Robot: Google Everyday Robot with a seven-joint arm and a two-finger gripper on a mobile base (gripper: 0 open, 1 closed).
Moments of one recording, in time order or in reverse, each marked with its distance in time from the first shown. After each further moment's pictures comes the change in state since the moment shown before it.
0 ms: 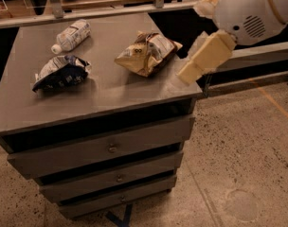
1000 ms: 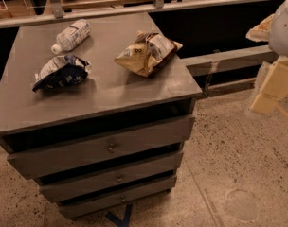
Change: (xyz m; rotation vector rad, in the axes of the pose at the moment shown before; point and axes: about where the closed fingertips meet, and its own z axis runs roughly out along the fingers) arm 0.118 0.006 -0.059 -0.040 0.491 -0.039
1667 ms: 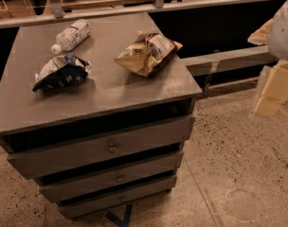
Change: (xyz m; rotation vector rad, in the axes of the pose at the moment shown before) arm 0.010 0.001 0.005 -0.014 0.060 -0.003
